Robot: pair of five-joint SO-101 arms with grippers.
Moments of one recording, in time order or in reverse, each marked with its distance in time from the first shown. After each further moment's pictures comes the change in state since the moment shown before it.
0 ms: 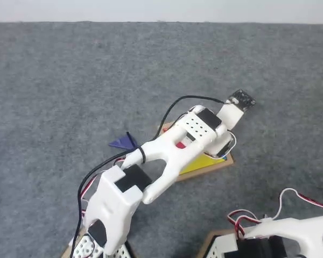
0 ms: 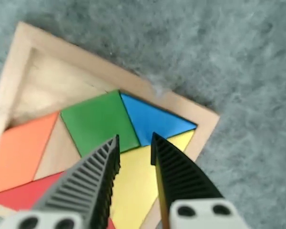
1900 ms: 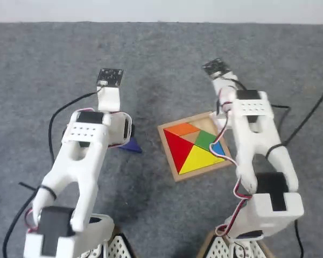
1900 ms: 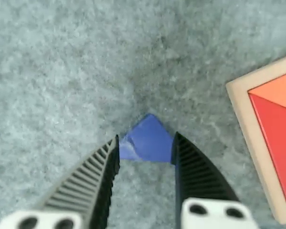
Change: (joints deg) left arm -40.4 -43.0 48.8 -13.3 -0.7; right arm -82.6 45.3 -30.4 11.3 4.7
